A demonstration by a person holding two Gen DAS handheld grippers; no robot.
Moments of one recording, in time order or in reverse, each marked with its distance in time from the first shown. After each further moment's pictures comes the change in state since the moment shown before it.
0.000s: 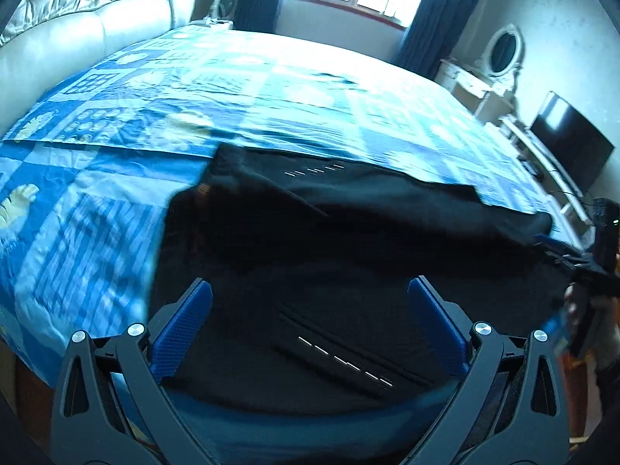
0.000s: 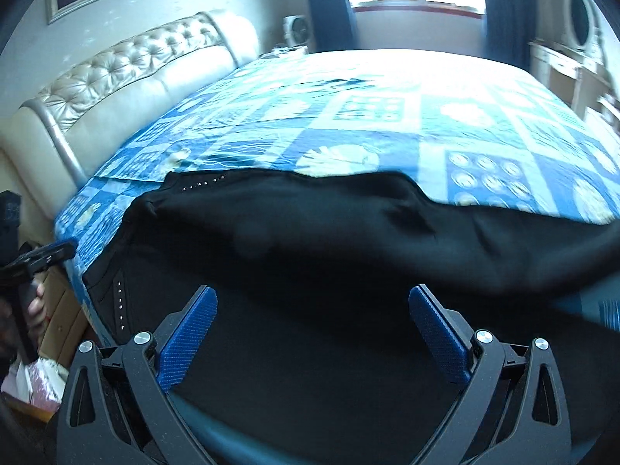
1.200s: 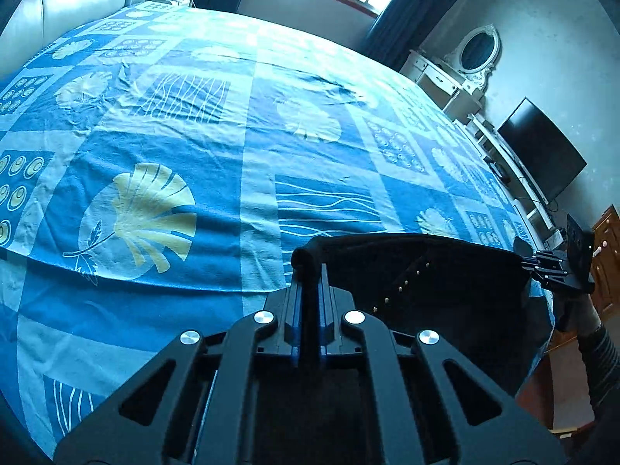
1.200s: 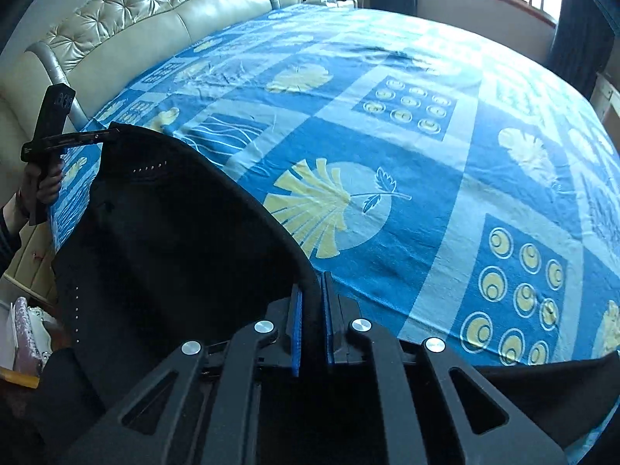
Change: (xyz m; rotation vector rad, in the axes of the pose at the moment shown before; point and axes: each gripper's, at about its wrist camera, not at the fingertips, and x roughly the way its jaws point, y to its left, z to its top) left arm 0.104 0.091 0.149 0.016 0.082 -0.247; right arm 0.060 -0.007 0.080 -0.219 0.164 -0.007
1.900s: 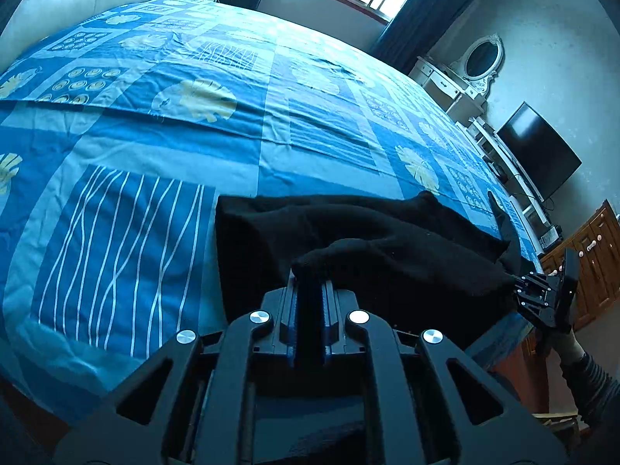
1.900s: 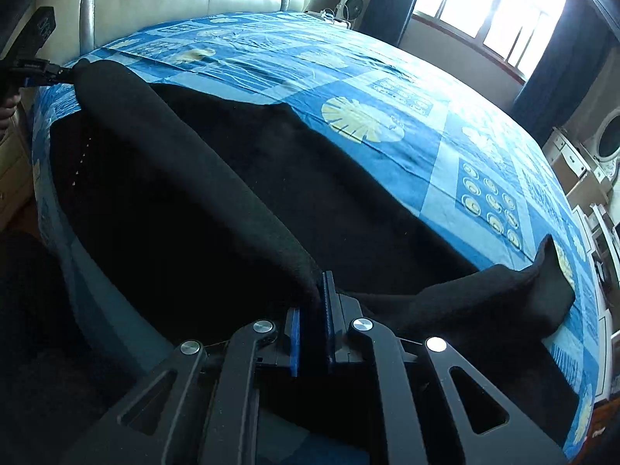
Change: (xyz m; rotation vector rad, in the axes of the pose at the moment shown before) left arm -0.087 -0.013 -0.169 -0.063 -0.004 0.037; right arm -0.015 0.112 -0.158 -0.125 -0.035 -0.249
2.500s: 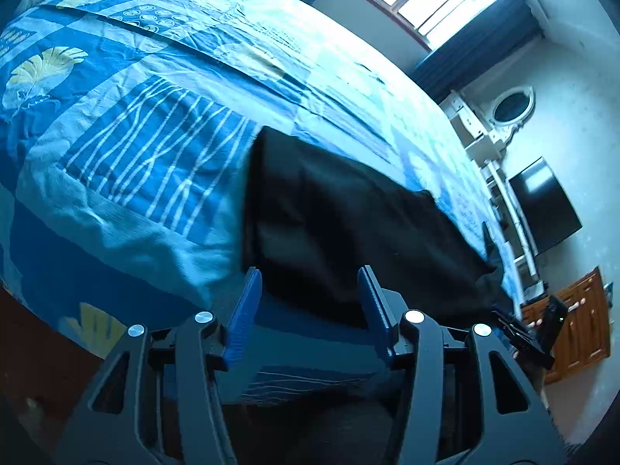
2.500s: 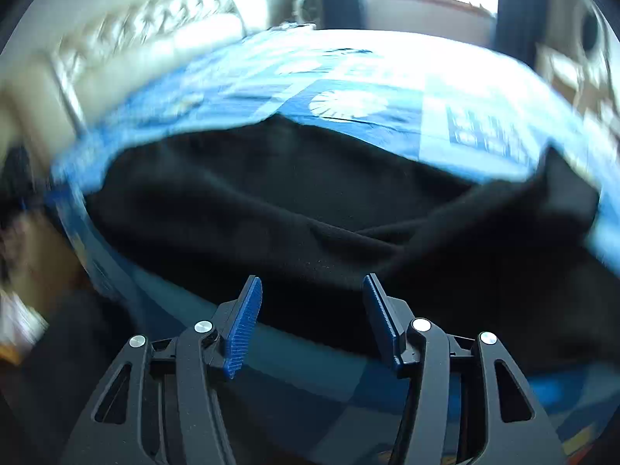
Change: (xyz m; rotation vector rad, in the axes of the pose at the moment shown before) left arm -0.042 0.000 -0.059 -0.265 -0.032 -0.022; right arm -0.037 -0.036 -0.037 0.480 -0.039 0.268
